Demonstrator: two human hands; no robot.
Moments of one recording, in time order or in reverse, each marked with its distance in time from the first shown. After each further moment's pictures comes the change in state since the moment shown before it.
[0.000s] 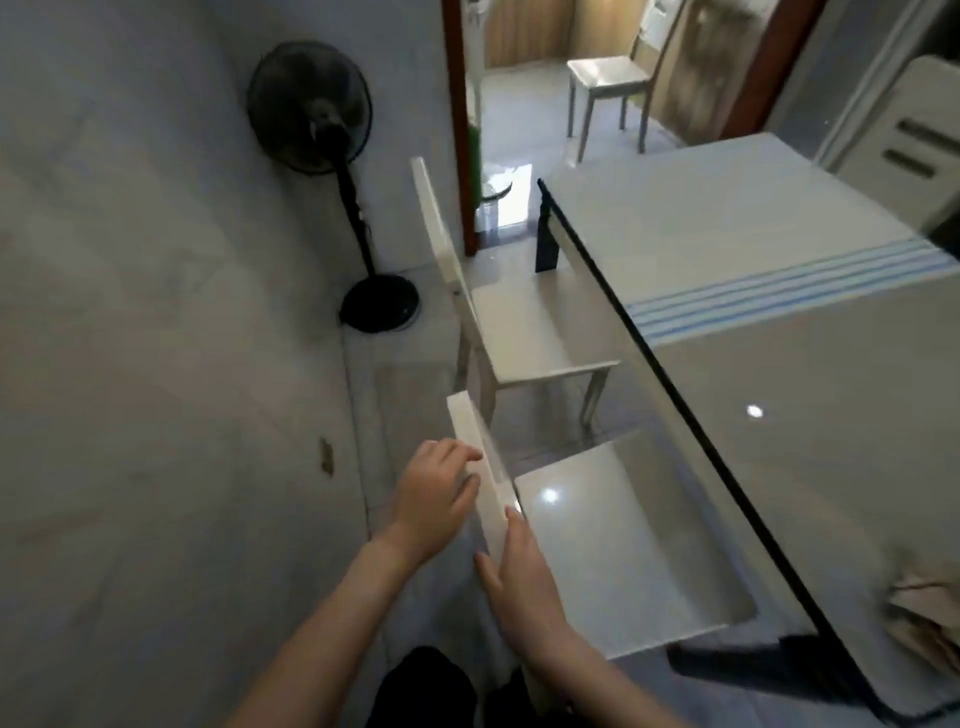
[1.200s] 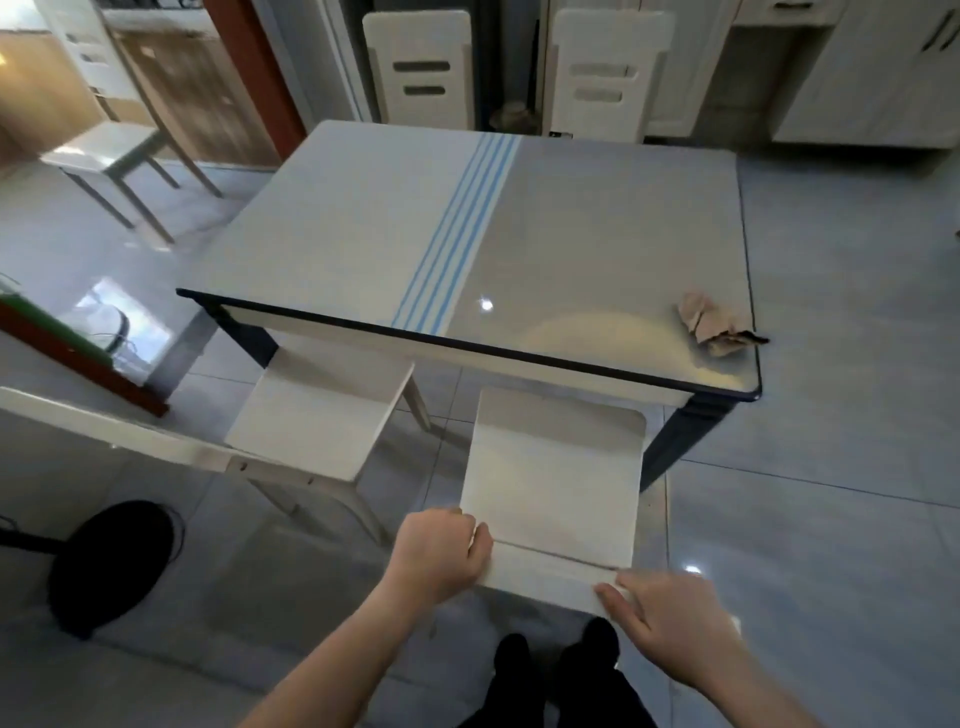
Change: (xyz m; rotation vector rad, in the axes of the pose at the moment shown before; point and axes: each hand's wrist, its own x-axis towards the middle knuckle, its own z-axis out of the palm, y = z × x) left_hand 0.150 -0.054 0.039 0.318 -0.656 0.840; right_hand -0.033 -0.022 0.024 -0.431 0.535 0.595
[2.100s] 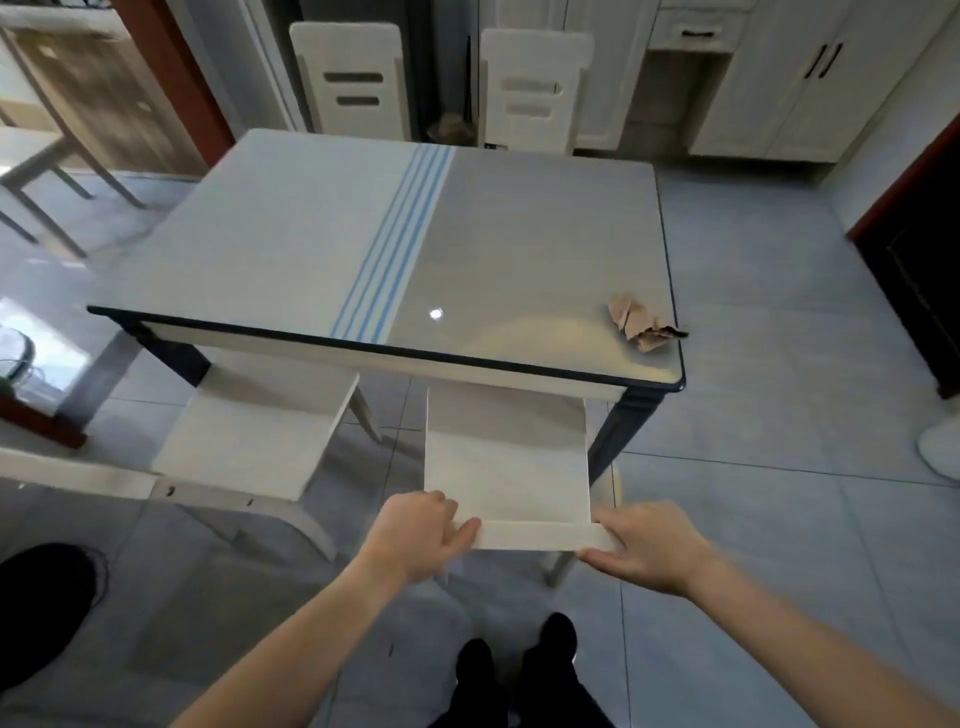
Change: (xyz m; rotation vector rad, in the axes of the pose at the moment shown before) left_hand 0.032 0.022 0.002 0.013 0.000 0.264; right_hand 0.028 0.073 -0.026 -0.137 -0.006 -0.132
